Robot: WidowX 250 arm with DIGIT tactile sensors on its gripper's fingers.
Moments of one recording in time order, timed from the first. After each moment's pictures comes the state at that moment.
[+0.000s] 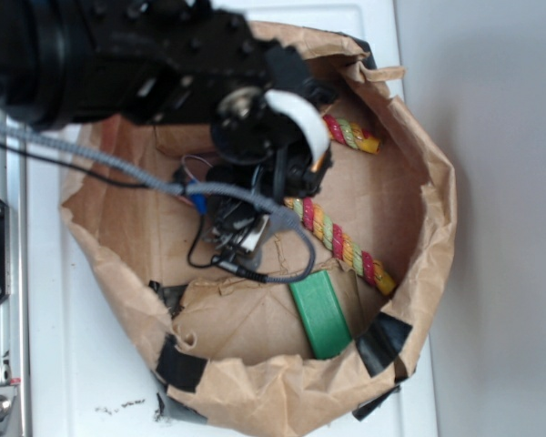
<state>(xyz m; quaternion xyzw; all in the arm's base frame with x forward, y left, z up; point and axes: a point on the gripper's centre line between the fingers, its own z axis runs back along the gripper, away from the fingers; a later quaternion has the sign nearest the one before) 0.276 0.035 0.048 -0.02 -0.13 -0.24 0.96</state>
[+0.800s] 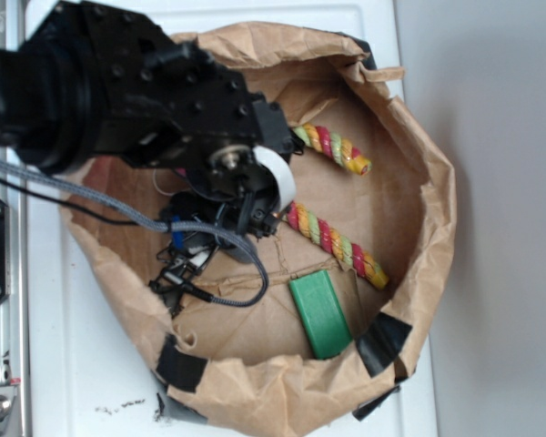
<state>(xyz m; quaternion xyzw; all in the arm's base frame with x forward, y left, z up) 0.238 0.027 0.033 -0.05 -0.03 -0.28 0.96</state>
